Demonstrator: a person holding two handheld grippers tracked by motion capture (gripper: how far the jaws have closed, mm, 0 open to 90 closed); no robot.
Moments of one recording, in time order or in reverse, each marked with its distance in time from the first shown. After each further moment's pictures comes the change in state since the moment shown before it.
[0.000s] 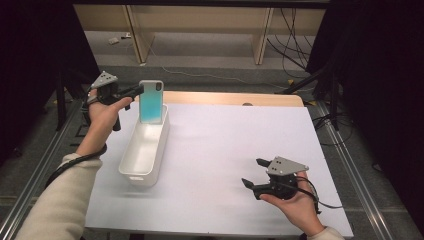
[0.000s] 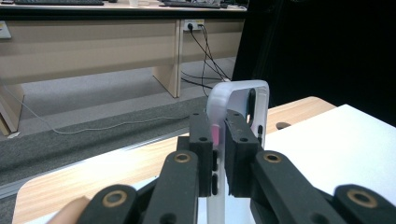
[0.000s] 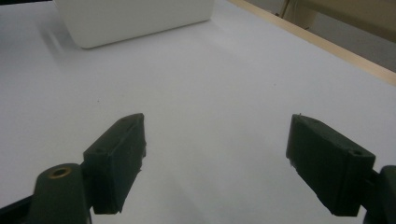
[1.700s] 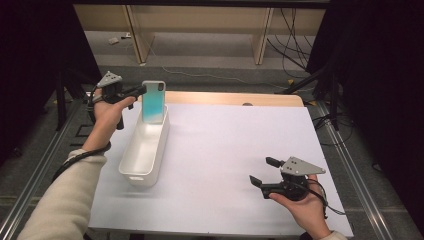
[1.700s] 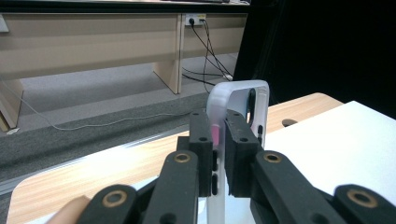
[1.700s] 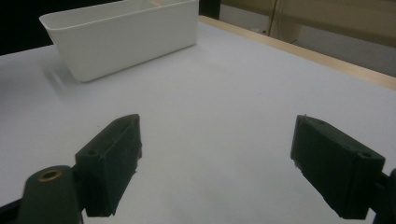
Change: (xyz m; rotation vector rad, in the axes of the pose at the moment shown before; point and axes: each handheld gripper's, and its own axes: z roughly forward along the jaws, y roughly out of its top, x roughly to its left) left arm 0.007 -0.007 0.019 0.019 0.000 -0.004; right arm -0.010 -0.009 -0.019 -0.105 -0.022 0.105
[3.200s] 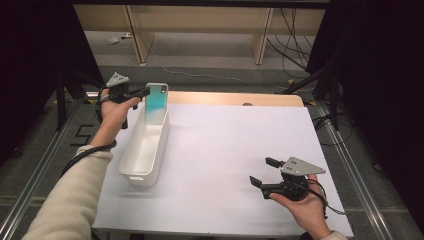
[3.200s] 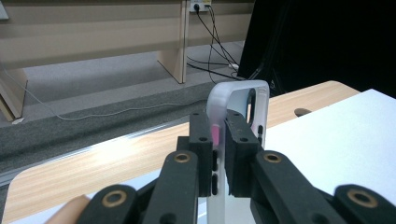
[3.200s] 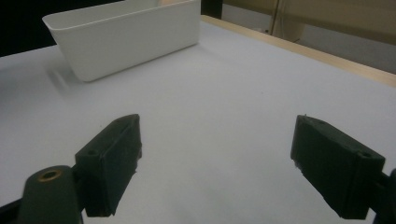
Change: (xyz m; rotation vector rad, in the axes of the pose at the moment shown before) left arm 0.006 -0.010 0.022 0.051 0.025 0.013; right arm 0.000 -0.001 0.000 0.009 0.014 0.013
